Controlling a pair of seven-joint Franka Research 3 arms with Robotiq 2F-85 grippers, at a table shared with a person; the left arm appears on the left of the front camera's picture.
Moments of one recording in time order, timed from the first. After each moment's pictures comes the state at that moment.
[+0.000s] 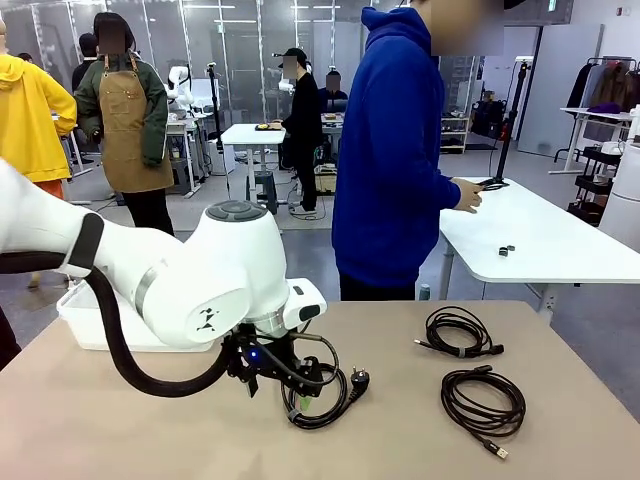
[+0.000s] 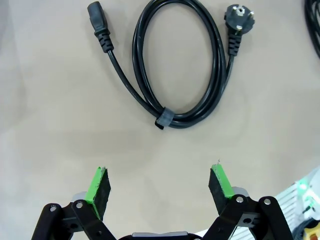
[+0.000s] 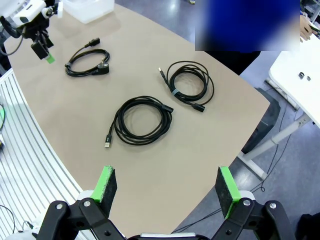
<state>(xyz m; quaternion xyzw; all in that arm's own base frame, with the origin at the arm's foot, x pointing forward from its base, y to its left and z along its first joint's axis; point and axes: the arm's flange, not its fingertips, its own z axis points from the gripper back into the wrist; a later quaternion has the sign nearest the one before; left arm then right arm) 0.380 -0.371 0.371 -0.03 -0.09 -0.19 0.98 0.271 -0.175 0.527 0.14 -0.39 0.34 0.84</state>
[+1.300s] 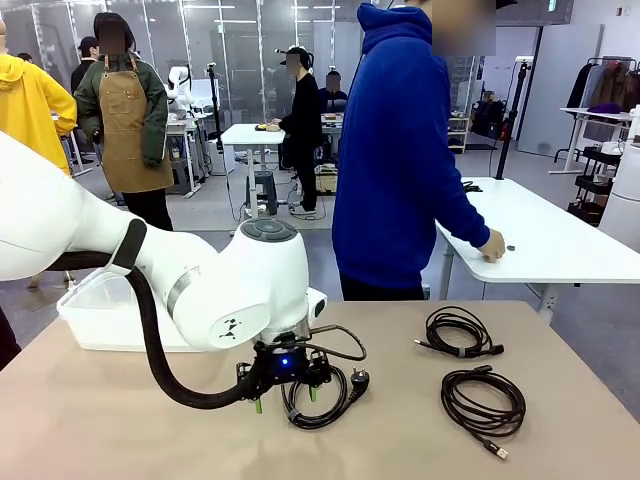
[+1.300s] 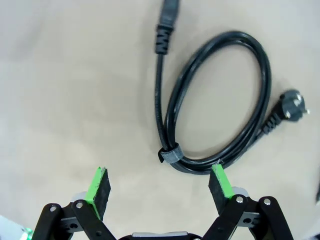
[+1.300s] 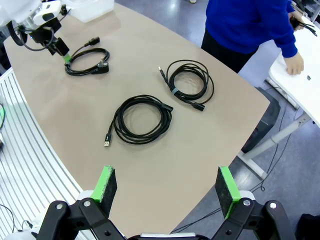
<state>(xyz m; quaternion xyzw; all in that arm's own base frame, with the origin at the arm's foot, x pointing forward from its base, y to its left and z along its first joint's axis) 0.398 -0.391 0.343 -0.01 -0.10 0.11 0.99 0.271 -0.176 0.526 0.14 -0.39 0.34 0.85</state>
